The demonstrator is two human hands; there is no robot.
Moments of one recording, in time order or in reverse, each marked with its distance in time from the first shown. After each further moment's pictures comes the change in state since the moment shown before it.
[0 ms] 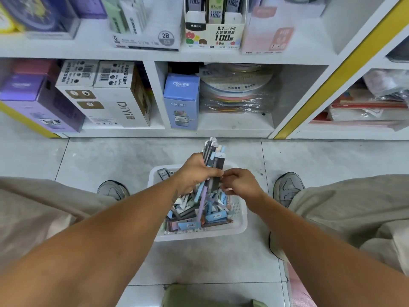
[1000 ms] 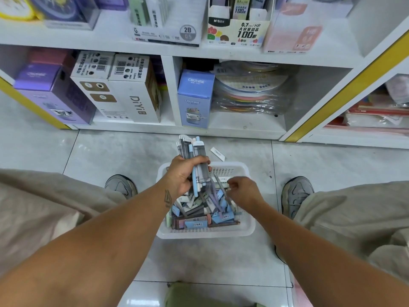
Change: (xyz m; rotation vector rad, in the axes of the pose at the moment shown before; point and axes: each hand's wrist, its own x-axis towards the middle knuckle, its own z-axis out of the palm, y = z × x) left_hand -0.014 -0.014 -0.041 -0.640 0.226 -0.210; right_hand 0.011 0.016 0.021 -0.623 0.078 -0.110
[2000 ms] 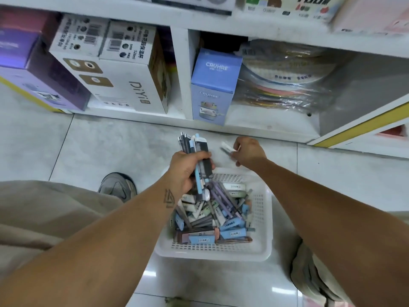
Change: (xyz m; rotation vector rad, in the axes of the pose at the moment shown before) left_hand 0.072 0.010 -0.018 -0.035 0.159 -0.060; right_hand 0.169 -0.044 -0.006 -0.183 -0.013 -0.098
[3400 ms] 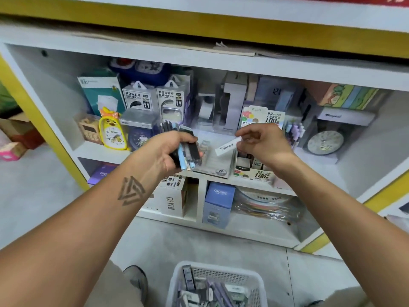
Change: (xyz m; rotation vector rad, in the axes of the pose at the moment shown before) left_hand -0.249 0.300 0.032 0.089 -0.143 0.329; right_hand -0.151 -0.230 -0.300 0.446 0.401 -0.579
